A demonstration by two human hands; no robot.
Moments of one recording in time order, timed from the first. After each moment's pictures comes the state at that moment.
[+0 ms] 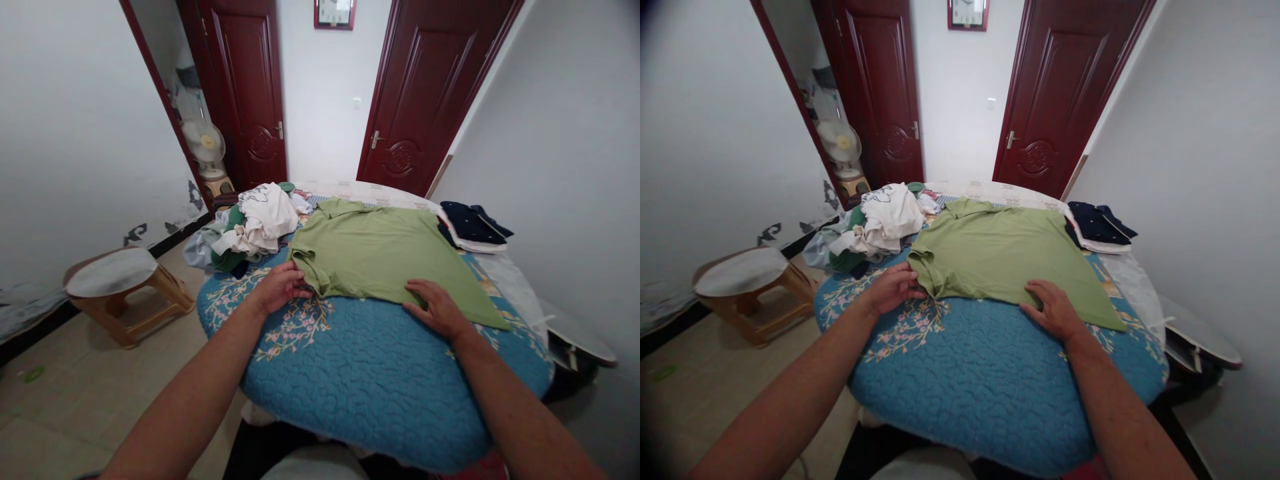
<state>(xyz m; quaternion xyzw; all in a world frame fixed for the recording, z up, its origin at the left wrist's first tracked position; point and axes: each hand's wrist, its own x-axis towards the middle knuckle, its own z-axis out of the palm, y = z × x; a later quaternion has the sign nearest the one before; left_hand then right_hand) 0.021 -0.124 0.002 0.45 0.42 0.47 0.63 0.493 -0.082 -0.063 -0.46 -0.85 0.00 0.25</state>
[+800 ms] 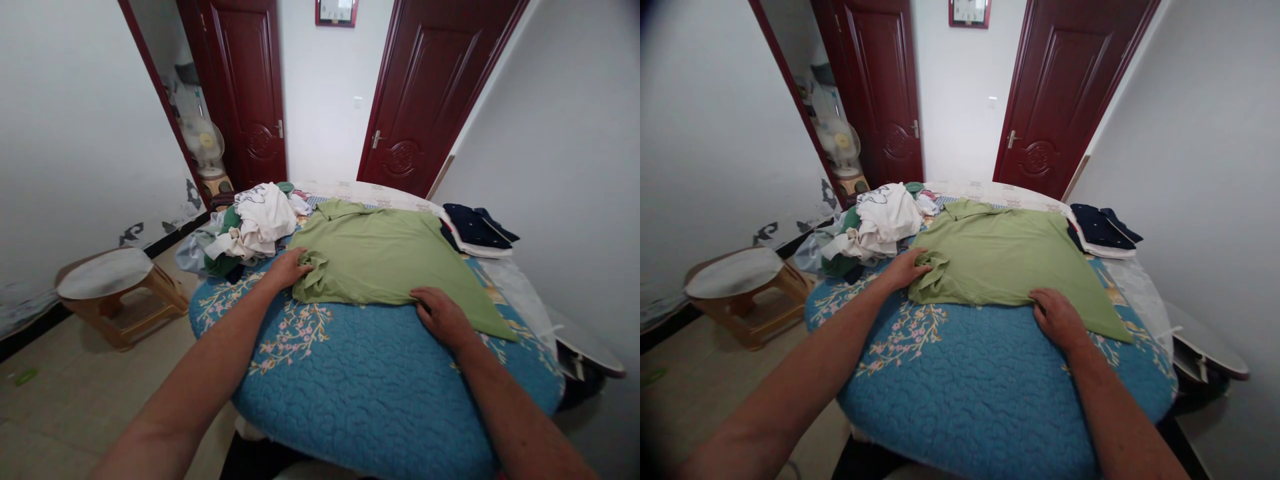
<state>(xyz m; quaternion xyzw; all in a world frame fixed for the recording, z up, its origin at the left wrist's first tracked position) 0.010 -0.034 -0.014 0.72 0.63 0.27 0.15 0.492 -0.079 -0.065 -0.47 -0.85 -0.03 0.25</state>
